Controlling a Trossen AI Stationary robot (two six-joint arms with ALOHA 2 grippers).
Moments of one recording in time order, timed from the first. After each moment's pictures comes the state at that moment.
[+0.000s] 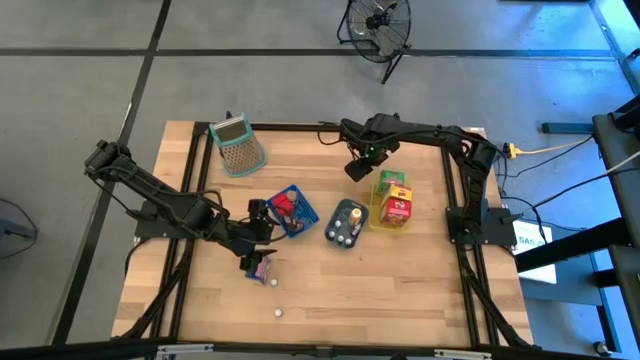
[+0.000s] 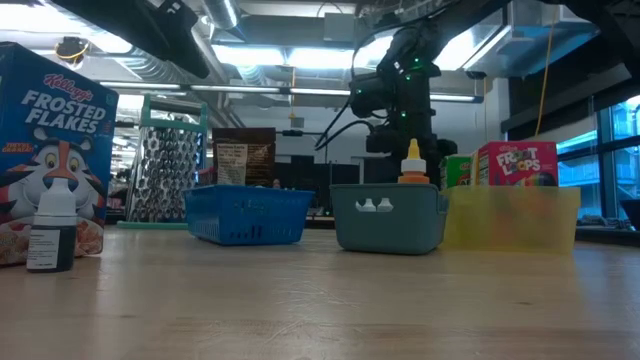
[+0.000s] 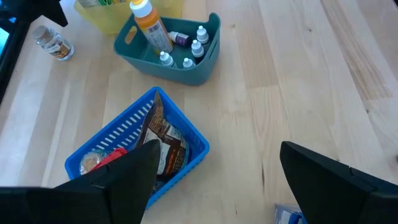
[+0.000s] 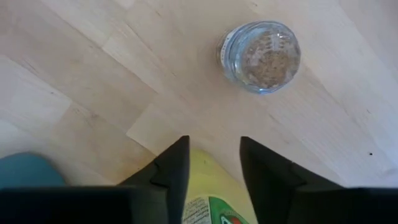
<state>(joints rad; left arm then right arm) -0.46 1.21 0.89 -0.55 -0.43 -0.20 -0.45 1.95 1.50 -1.13 0.08 0.40</state>
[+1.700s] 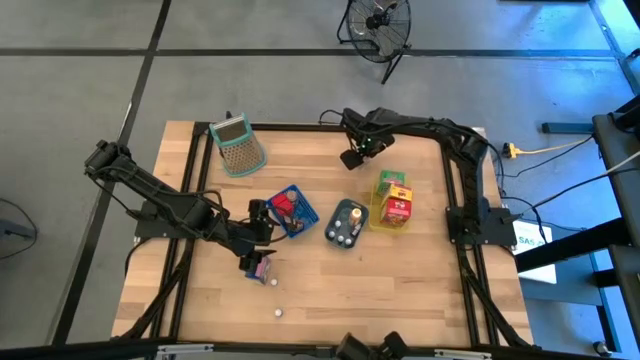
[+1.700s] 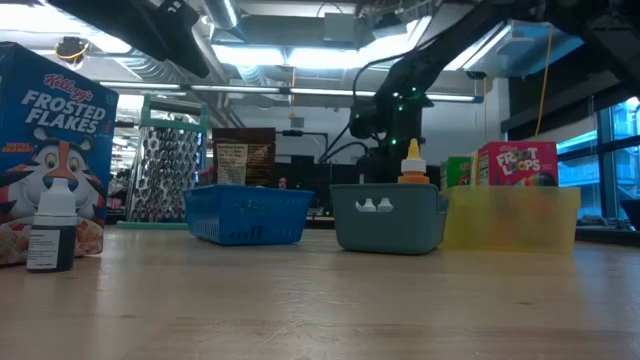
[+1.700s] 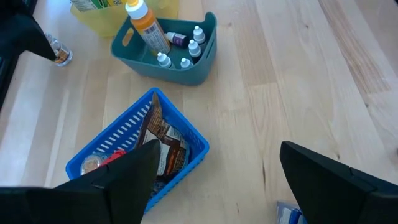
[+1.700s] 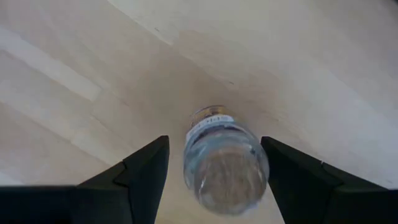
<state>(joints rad) -0.46 1.21 0.89 -0.55 -0.43 -0.16 -0.56 2.04 1.50 -0.93 0.04 0.39</state>
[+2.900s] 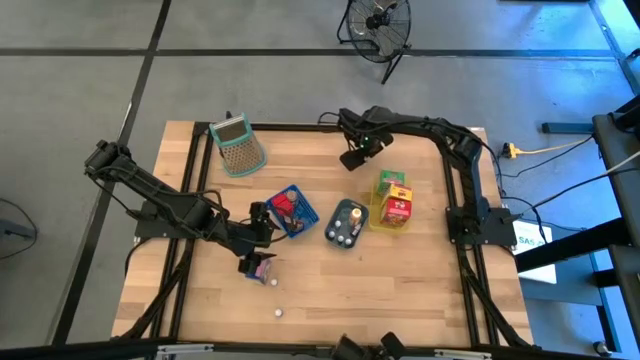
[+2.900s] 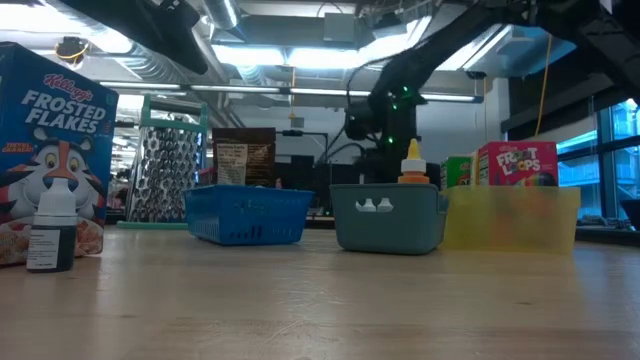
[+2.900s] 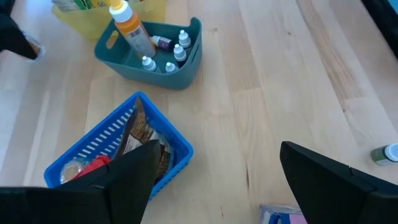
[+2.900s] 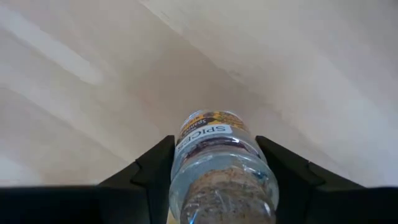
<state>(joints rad) -0.46 1.21 0.89 -0.53 -0.37 -0.18 -0.55 2.09 1.59 -1.04 0.03 0.34</state>
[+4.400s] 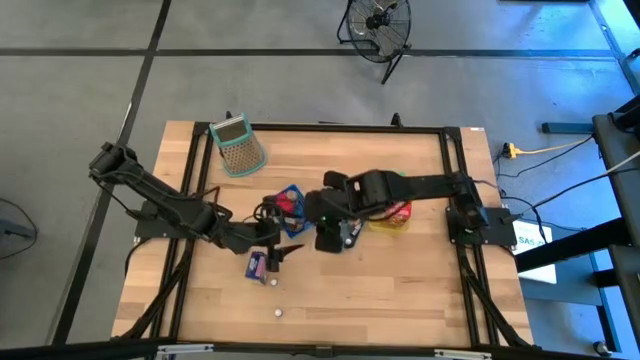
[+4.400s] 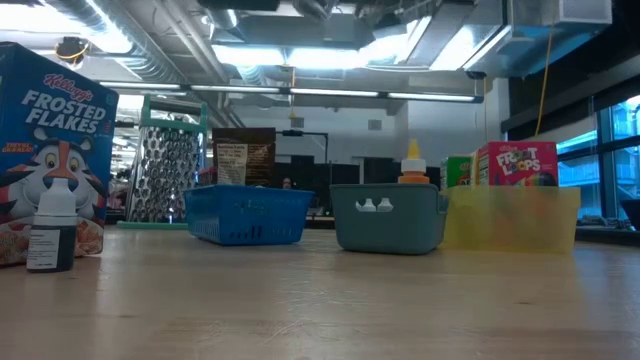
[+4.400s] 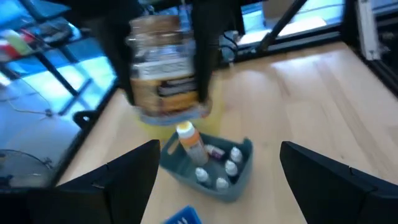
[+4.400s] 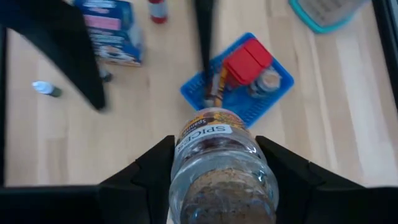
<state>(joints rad) -0.46 1.29 0.89 -0.04 -0.64 0.01 0.23 2.08 2.34 -1.34 0.22 0.24</state>
